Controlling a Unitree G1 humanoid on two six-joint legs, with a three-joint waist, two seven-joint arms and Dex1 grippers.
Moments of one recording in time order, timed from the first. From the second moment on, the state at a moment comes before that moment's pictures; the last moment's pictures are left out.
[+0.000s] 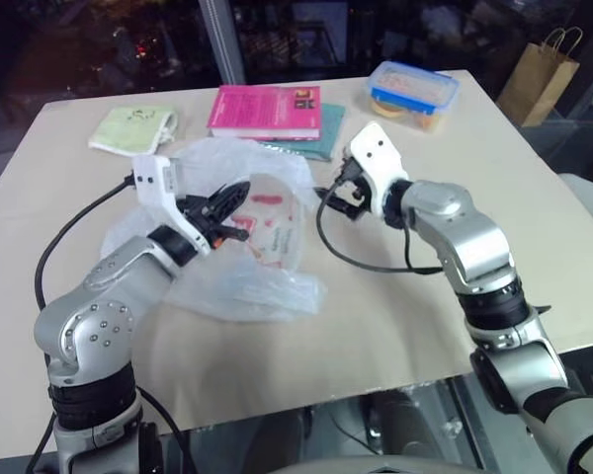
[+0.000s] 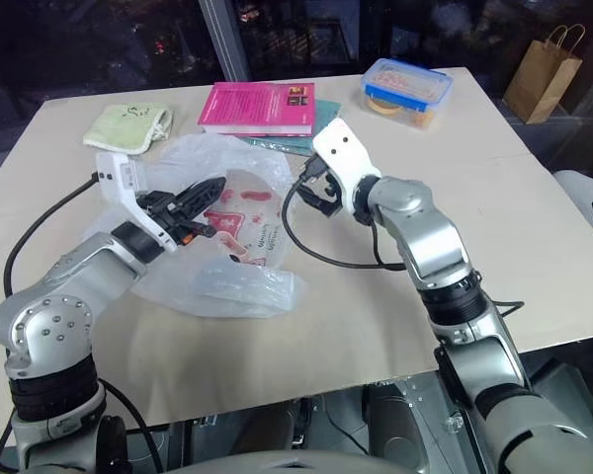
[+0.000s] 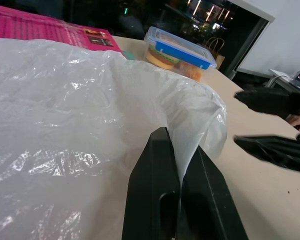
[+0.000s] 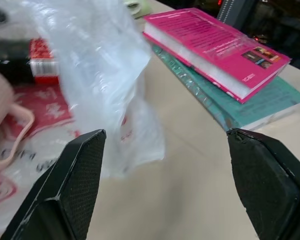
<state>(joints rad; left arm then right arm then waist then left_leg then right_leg) -0.33 0.50 0.37 -0.48 -0.95 0.93 -0.17 -0.83 -0.19 0.22 -0.10 0.09 0.81 0.52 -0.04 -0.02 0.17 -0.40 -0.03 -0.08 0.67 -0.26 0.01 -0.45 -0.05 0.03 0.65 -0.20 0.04</state>
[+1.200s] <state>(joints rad) 0.06 1.07 0.53 -0.66 -1.53 1.20 -0.89 -0.98 -0.20 0.21 0.44 0.10 0.56 0.62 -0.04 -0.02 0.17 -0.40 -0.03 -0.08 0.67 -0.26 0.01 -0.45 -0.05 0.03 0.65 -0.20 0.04</state>
